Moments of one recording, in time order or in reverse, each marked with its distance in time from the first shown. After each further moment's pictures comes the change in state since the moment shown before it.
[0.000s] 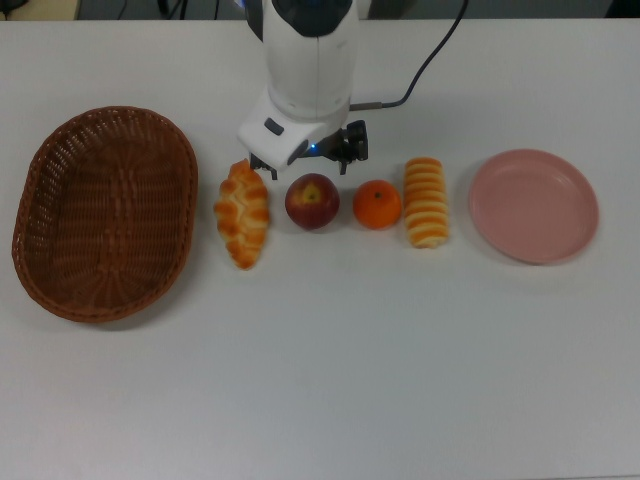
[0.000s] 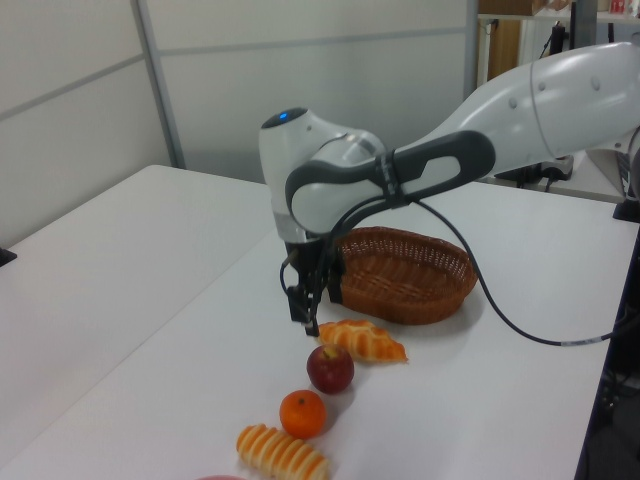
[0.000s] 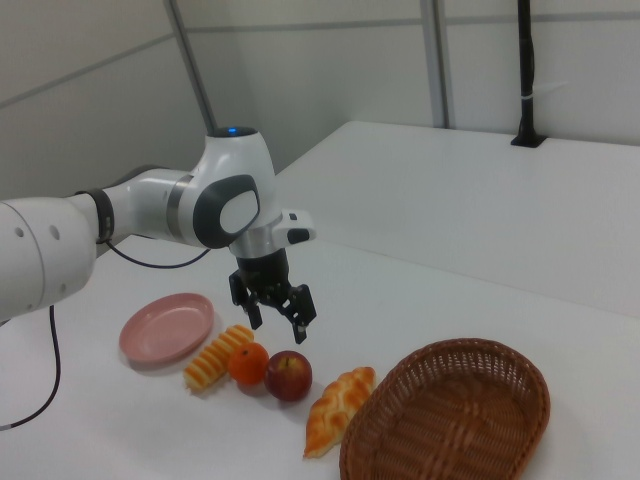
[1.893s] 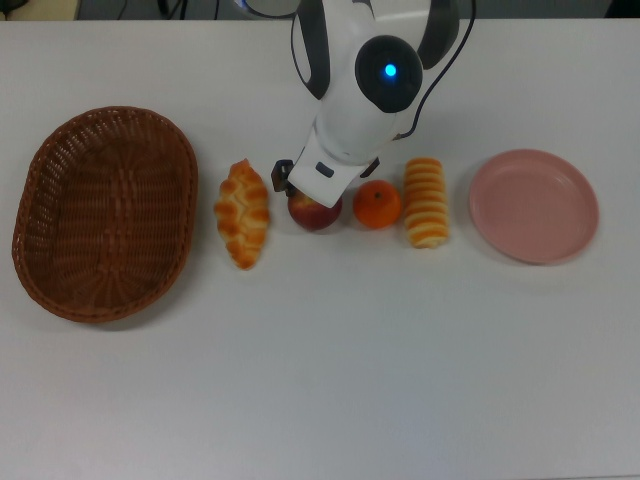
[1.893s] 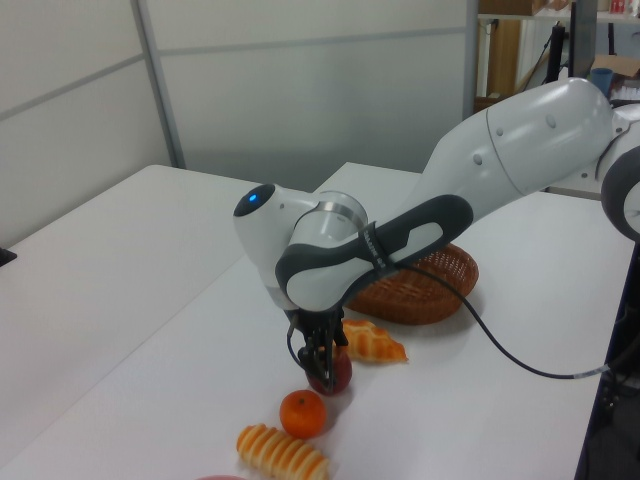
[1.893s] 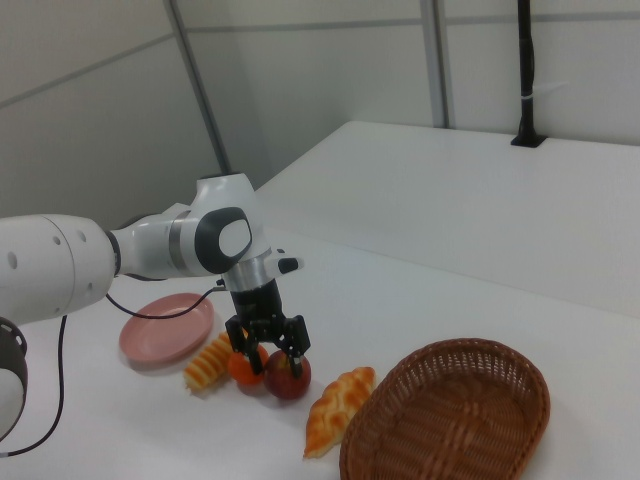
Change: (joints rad) arm 0.085 0.102 0.000 -0.034 -0.181 -0.001 -0.002
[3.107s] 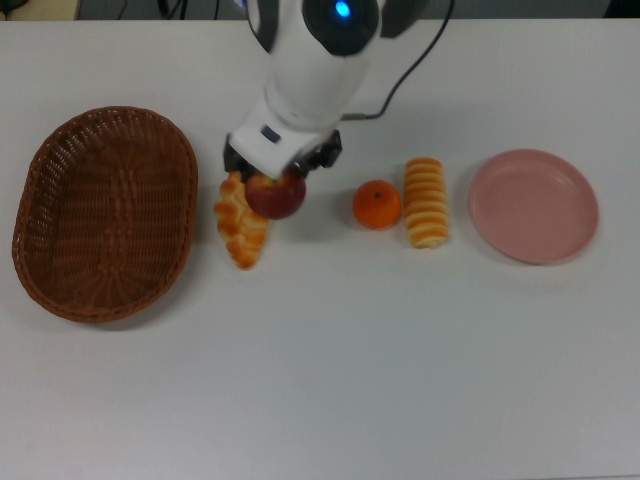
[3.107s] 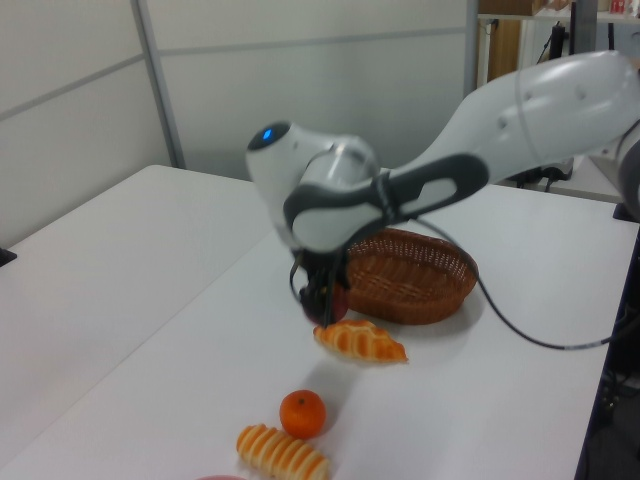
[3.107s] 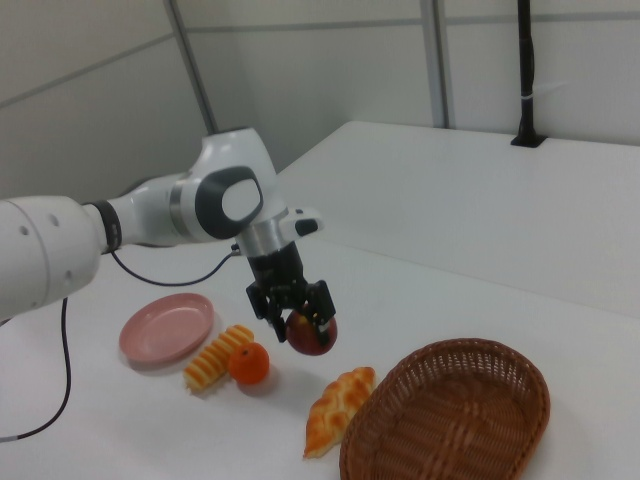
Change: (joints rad) arm -0.081 -0.096 -0.017 0.071 -0.027 -0.062 0.001
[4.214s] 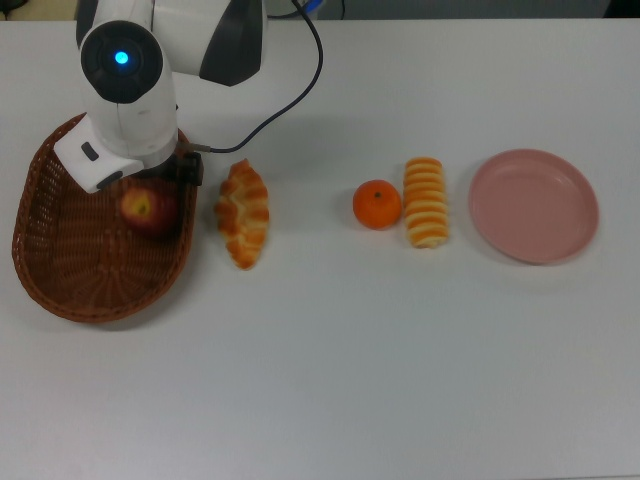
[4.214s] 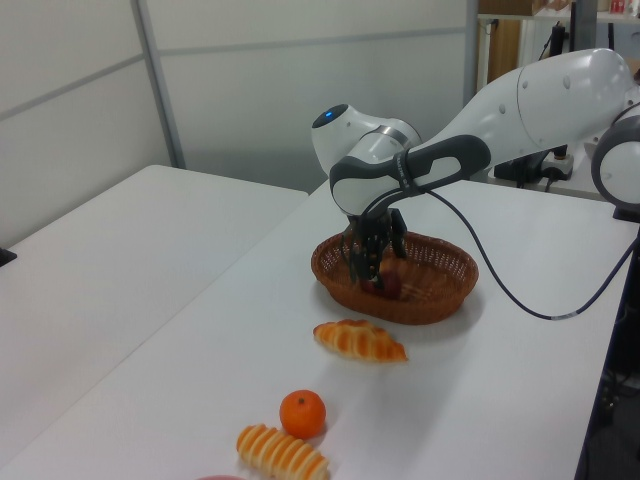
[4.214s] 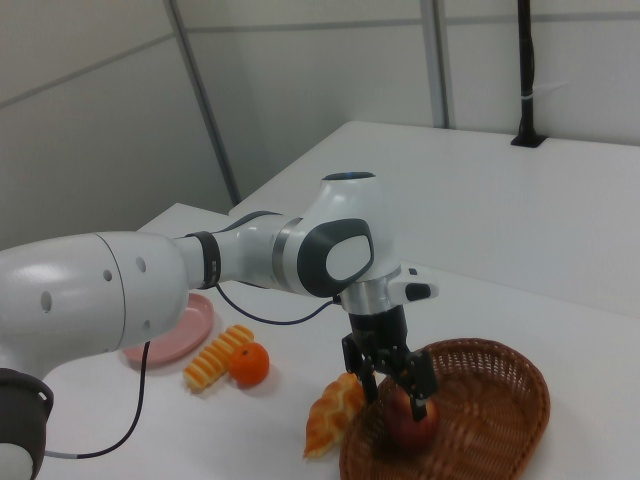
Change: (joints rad) arm -0.258 0.103 -0.009 0.023 -0.028 0.026 -0.019
